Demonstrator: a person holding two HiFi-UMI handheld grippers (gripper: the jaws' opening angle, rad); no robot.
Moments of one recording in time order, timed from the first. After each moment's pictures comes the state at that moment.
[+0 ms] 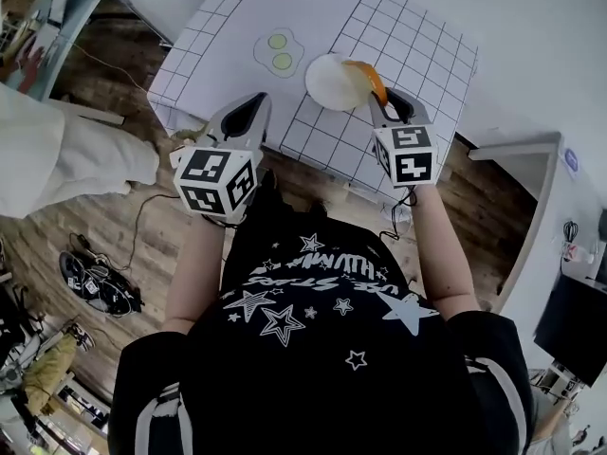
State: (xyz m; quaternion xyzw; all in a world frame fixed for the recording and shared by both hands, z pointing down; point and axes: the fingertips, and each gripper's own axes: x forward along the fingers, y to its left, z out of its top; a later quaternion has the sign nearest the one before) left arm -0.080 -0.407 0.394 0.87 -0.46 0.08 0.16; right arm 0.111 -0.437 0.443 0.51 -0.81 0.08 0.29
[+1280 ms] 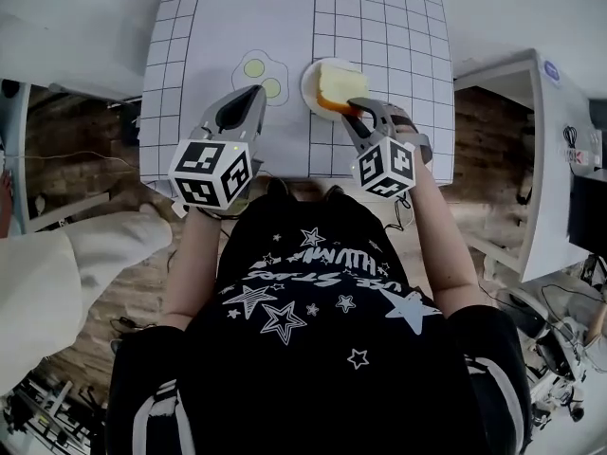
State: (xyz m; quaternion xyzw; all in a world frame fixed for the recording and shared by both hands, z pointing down) left arm -0.095 -0.531 0.426 0.94 -0.27 0.11 0.19; right arm 0.029 -0.452 0.511 0.40 -0.75 -0.08 0.52
